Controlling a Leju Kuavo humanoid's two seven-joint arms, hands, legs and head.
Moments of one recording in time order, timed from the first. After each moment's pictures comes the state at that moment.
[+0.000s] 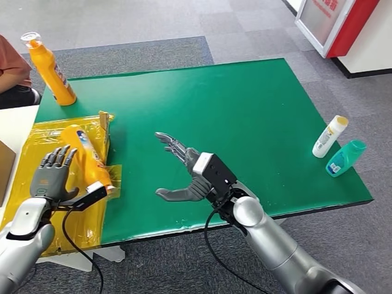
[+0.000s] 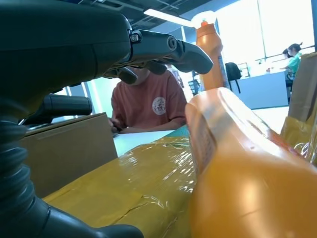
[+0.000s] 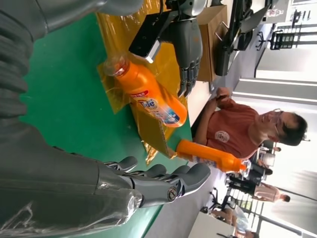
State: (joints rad) left arm -0.47 0.28 -0.46 -0.89 -1.32 0.37 -0.04; right arm -0.40 -0.04 0.57 -1.43 -0.01 0.13 -0.15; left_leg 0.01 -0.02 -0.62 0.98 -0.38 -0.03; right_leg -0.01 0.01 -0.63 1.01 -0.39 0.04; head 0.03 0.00
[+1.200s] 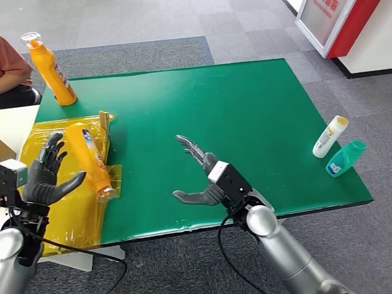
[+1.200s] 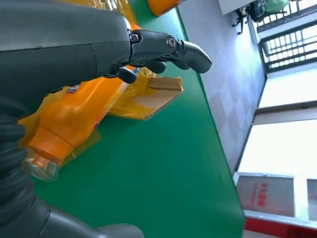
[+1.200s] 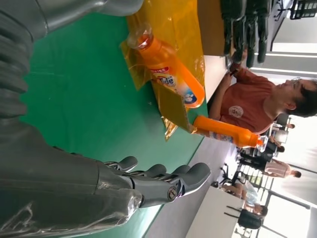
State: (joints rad) left arm -0.20 0.17 -0.12 -1.49 -0.03 -0.07 -0.24; right arm -0.31 -0.09 0.50 -1.51 0.08 0.10 -0.15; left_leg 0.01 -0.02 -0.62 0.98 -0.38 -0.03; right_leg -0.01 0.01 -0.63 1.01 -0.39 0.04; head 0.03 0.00
